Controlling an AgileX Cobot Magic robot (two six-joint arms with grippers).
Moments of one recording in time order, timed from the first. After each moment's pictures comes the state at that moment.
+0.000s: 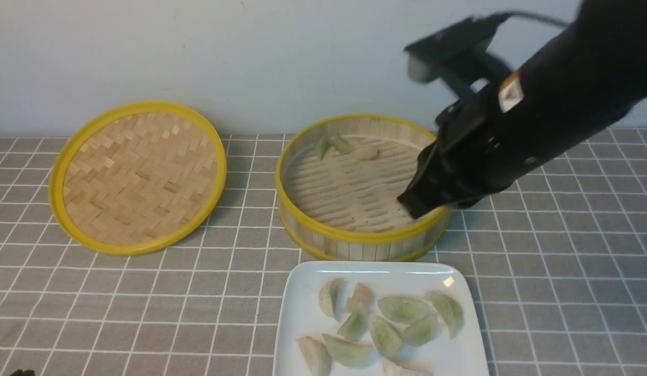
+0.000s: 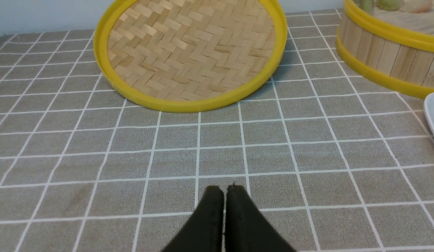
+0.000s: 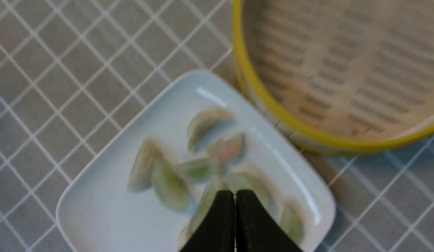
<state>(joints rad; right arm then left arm) 0.60 1.42 -1.42 0.10 1.09 -0.08 -0.03 -0.01 0.03 -0.10 0.37 0.09</state>
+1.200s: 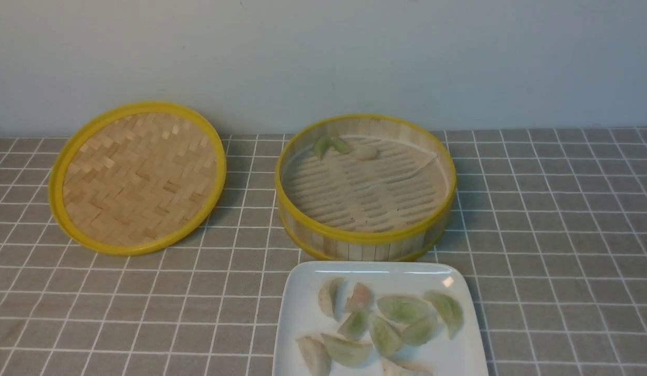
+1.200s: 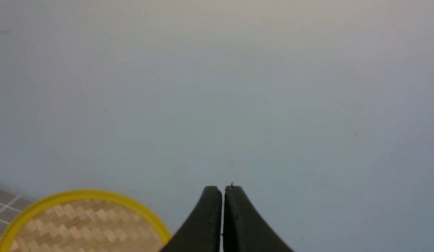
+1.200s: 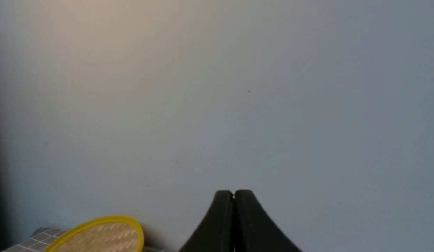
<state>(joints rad) 0.60 0.00 -0.46 -0.65 0.44 0.70 -0.03 0.27 -0.40 -0.47 0.09 -0.05</state>
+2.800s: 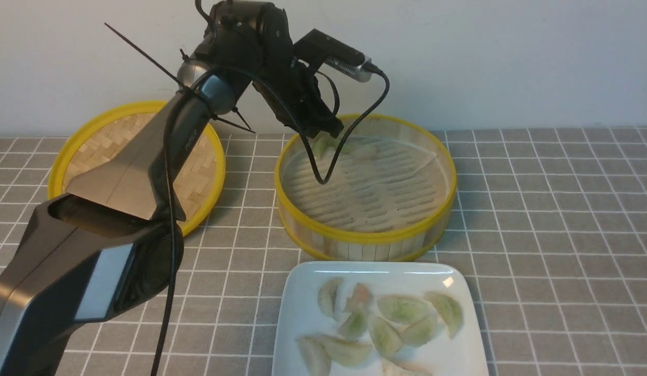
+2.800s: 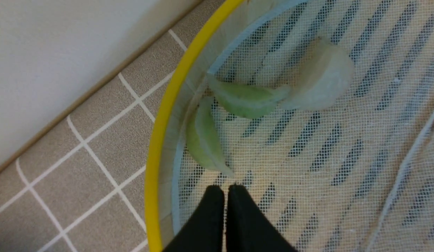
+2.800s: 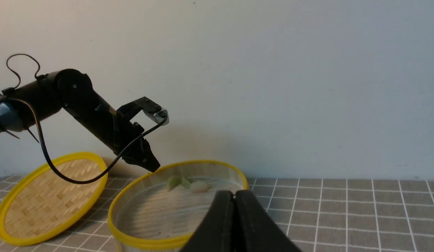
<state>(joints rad) 0.60 -0.01 -0.46 -0.58 0.73 0.73 -0.37 2.61 -2.69 -0.12 1.17 0.35</state>
